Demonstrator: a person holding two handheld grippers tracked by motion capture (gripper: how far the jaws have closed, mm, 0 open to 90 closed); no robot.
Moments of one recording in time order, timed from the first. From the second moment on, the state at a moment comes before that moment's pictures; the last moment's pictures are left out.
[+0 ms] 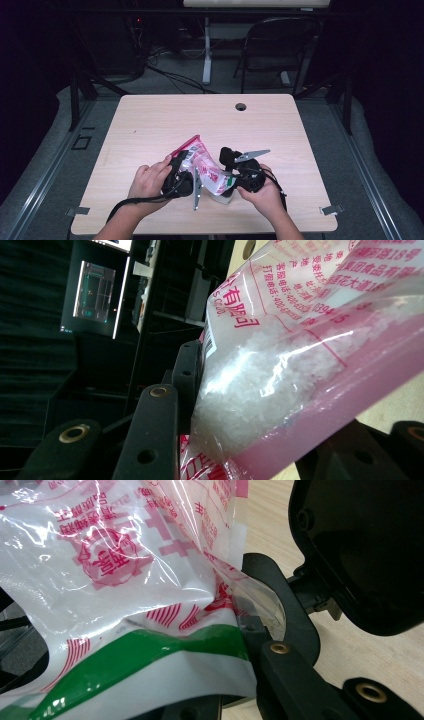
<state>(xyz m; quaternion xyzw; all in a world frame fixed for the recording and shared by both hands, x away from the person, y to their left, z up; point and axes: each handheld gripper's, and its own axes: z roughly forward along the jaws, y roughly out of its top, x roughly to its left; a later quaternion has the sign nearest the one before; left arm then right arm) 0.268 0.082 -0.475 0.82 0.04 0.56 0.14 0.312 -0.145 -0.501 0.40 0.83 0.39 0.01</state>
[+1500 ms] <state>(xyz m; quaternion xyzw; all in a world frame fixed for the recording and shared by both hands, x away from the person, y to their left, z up) 0.267 0.078 -0.469 0.82 0.03 0.56 0.13 0.313 -0.144 -0.501 0.40 0.83 0.39 0.01</state>
